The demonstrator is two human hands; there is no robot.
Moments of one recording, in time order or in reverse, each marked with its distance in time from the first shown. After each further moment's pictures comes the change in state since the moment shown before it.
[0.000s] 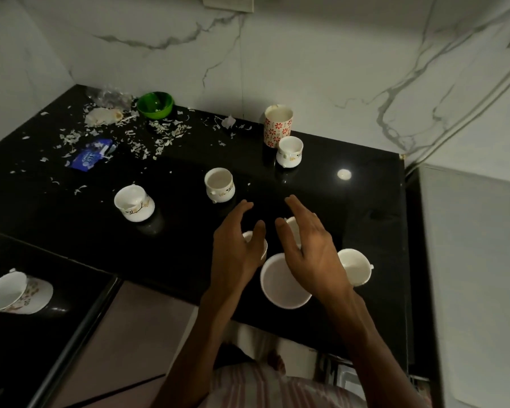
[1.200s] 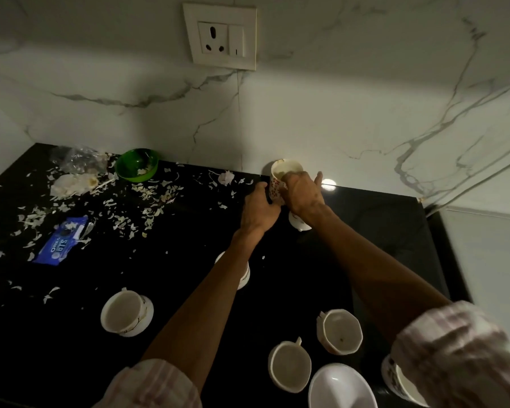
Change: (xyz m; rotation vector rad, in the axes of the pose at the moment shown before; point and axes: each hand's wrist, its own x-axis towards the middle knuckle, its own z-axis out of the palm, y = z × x) left_hand 0.298 -0.009 0.068 0.039 -0.342 -0.039; right_hand 0.333 0.036 0.031 -0.764 -0.097 0.165
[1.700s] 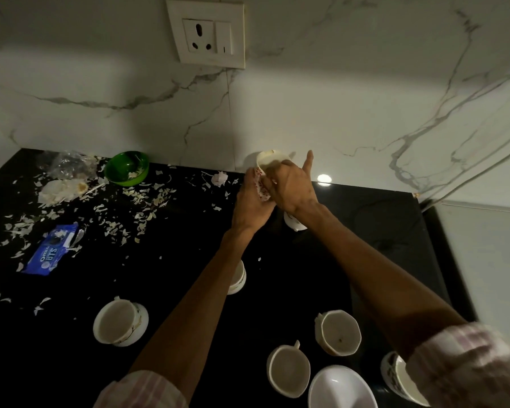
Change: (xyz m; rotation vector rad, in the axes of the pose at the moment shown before) left_hand 0.008 -0.001 -0.006 -0.111 0.045 0.157; right_hand -0.016 -0.016 -0.027 0.098 0.193 -0.146
